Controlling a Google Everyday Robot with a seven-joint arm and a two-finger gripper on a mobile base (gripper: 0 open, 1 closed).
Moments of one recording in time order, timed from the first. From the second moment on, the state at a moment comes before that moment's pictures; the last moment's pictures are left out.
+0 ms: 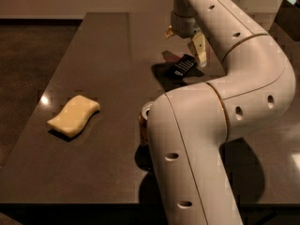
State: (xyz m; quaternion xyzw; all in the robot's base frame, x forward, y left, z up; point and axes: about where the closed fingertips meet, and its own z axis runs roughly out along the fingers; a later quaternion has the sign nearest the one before) arm 0.741 -0.149 0.864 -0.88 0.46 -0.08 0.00
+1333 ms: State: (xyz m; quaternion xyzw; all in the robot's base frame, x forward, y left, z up) arm 0.724 -0.149 0.841 -0.90 0.43 -0.03 -0.02
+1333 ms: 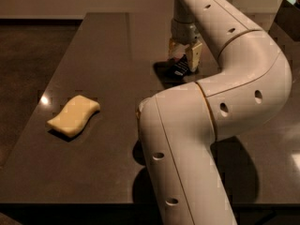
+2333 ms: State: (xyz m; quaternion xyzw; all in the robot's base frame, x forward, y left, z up) arm 0.720 -0.151 0.843 -0.90 0.44 -0.03 -0.02
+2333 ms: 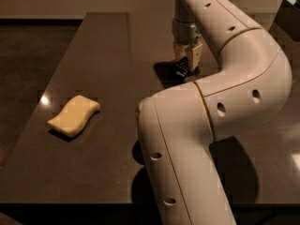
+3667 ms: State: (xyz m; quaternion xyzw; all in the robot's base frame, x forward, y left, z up) arm 0.670 -0.127 0.920 -0.84 0.53 0.04 0.13
